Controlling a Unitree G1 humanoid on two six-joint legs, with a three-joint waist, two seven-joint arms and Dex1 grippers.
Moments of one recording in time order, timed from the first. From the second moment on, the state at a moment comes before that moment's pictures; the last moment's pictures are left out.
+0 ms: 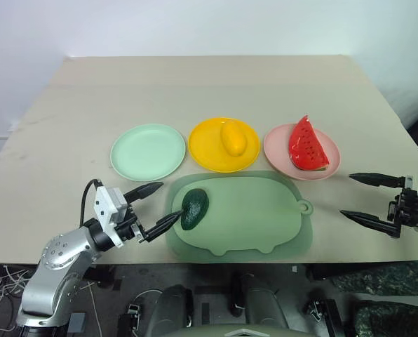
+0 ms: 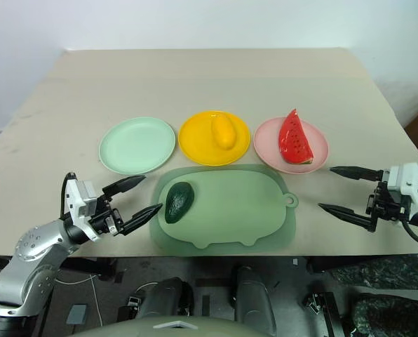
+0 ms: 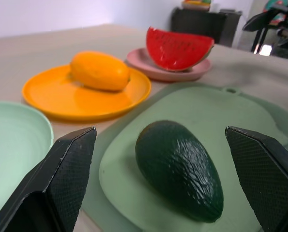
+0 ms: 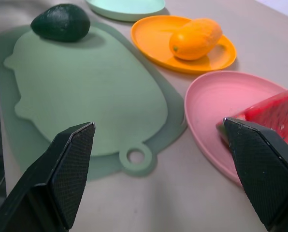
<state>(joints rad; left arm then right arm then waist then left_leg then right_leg) 0.16 0.55 0.10 -0.44 -0.53 0.19 -0.81 -0.06 -0.90 -0.46 0.28 0.53 -0.10 1.52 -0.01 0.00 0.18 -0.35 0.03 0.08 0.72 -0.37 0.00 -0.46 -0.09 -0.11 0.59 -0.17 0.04</state>
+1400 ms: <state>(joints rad) -0.04 0.31 -0.22 -0.43 -0.18 0.53 -0.36 0.03 -0.77 -0.40 0.08 0.54 0.00 1.28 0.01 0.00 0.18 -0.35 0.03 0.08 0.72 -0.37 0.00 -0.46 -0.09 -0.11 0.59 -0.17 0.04</state>
